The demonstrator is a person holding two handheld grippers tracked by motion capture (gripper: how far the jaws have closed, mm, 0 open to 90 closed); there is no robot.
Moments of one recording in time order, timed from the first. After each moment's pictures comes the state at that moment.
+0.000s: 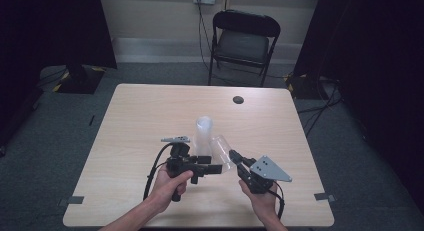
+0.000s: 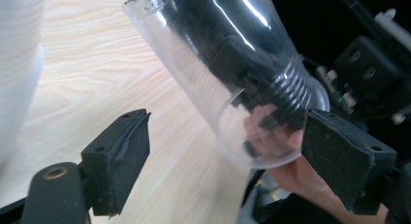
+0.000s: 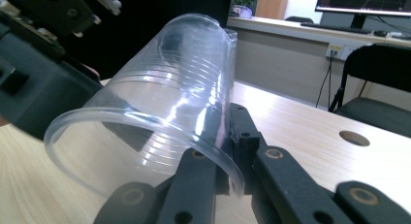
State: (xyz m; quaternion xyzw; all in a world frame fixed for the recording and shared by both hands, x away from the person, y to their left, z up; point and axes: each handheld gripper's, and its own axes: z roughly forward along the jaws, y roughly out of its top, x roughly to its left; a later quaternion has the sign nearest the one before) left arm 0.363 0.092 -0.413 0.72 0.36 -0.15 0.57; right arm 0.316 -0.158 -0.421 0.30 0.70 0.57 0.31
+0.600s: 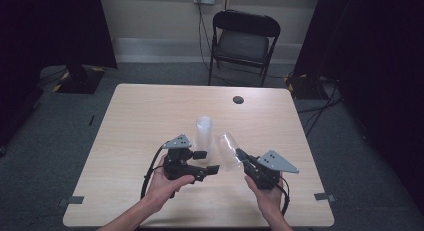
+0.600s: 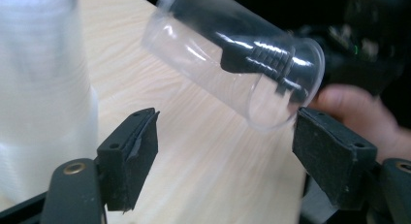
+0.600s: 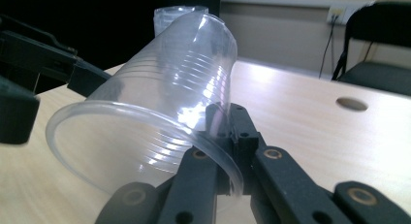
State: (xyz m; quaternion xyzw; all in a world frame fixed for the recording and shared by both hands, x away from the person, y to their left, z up) left arm 0.348 0.095 -0.395 0.78 0.29 0.01 0.55; right arm 0.326 -0.175 -0.417 0.36 0.70 0.56 0.26
